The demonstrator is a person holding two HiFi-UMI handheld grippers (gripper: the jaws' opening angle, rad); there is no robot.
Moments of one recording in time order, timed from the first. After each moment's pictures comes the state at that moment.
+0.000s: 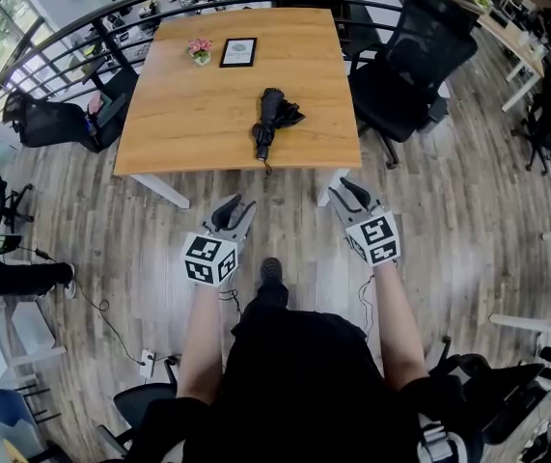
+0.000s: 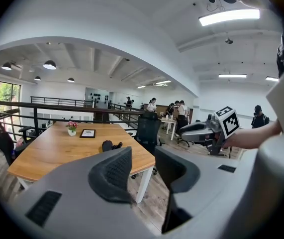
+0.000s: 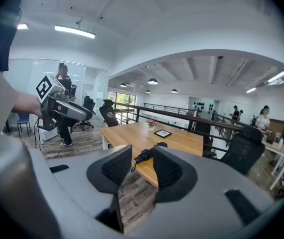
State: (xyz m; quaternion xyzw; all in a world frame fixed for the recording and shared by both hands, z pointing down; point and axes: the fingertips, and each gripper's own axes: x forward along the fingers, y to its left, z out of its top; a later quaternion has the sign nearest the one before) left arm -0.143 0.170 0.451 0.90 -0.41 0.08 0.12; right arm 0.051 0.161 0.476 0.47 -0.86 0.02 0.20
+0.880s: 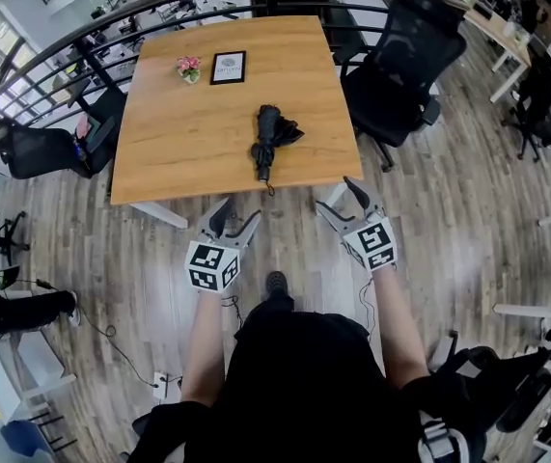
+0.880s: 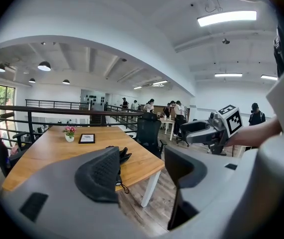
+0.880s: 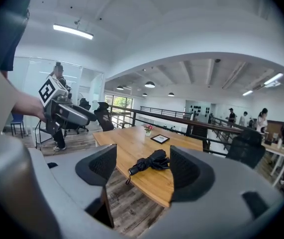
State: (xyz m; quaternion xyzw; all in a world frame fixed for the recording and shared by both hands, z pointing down) left arm -0.162 0.105 0.452 0.91 -0.39 0.08 0.11; right arm 0.023 0.113 0.470 0.48 -0.86 0.01 0.18
